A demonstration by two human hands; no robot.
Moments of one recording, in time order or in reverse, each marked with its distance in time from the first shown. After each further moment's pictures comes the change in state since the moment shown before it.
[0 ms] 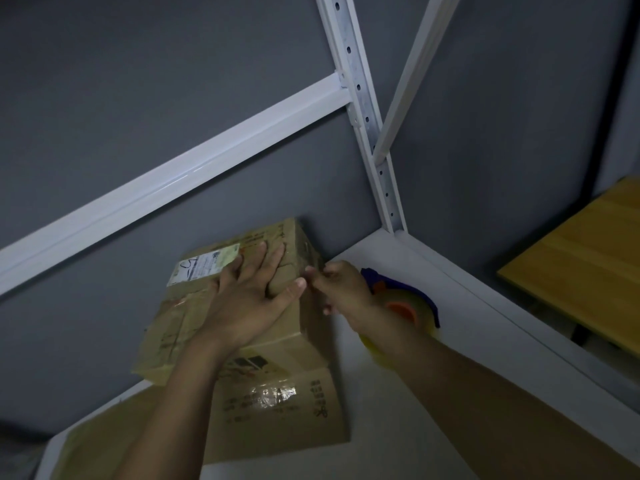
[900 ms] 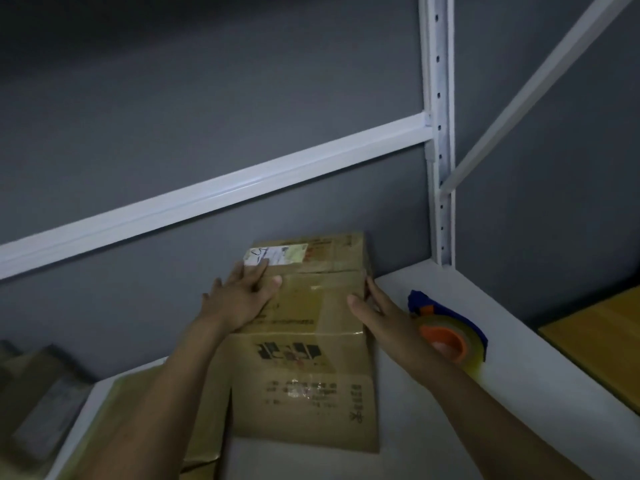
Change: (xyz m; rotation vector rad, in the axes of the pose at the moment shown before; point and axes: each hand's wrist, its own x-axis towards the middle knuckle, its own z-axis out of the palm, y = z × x) left_hand -0.020 -0.113 -0.017 -0.090 0.020 -0.289; right_hand -0.064 -0.005 0.019 -0.224 -0.212 -0.167
